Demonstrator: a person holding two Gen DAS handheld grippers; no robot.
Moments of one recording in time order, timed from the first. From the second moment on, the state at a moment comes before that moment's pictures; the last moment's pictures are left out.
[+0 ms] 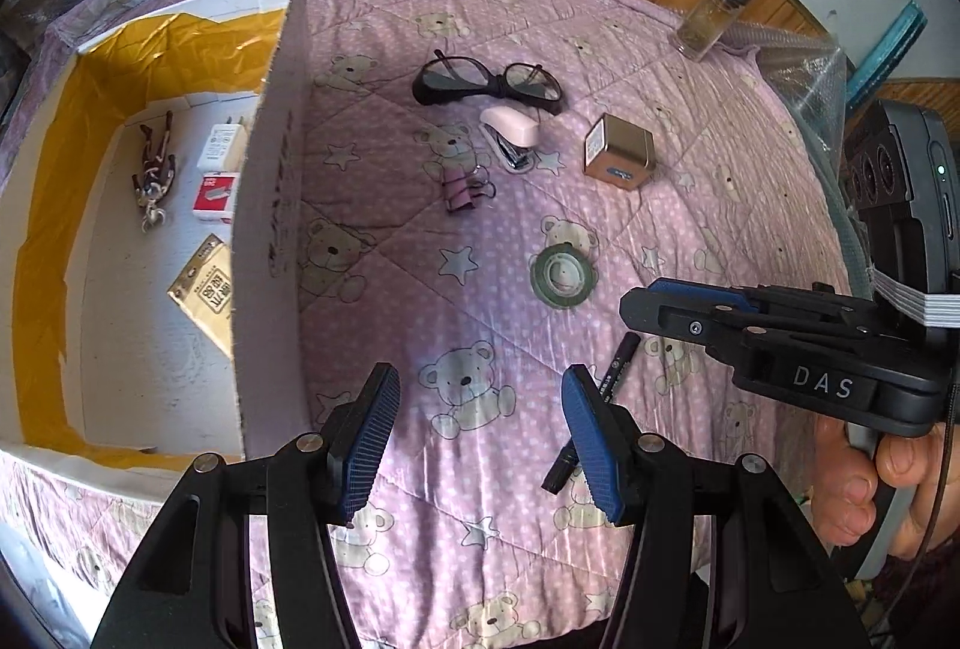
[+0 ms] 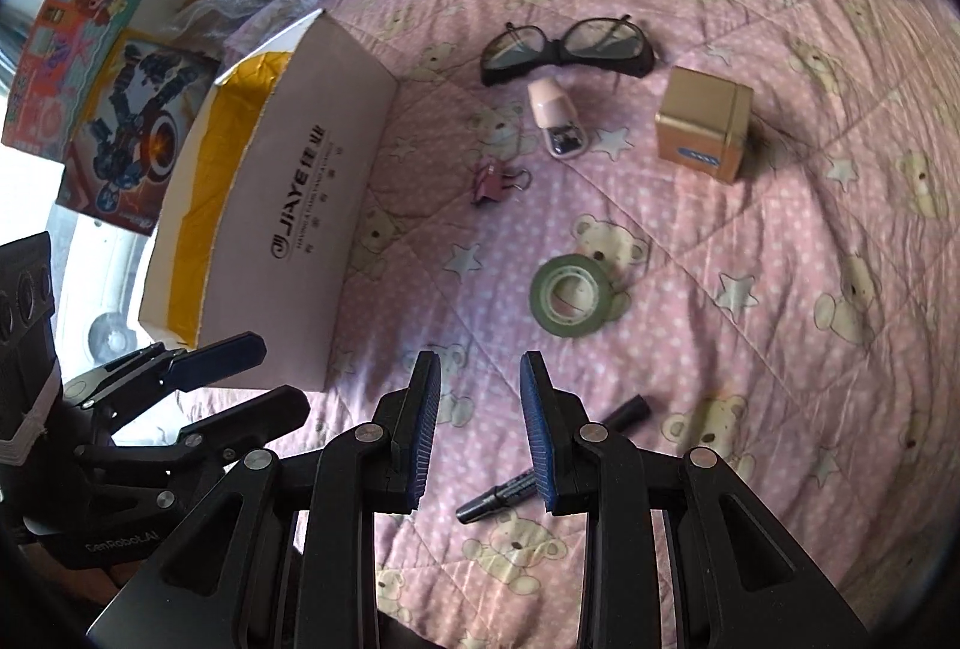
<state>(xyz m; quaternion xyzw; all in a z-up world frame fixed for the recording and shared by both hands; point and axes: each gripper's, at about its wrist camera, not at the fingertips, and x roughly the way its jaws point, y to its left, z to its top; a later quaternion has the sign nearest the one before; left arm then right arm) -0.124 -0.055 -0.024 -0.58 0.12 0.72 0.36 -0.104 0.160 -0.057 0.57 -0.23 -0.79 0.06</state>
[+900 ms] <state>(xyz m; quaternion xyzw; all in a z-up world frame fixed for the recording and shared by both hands) -0.221 0.035 -0.130 -0.64 0.05 0.70 0.31 -0.148 0.177 -0.131 0.60 -0.17 -0.78 0.00</state>
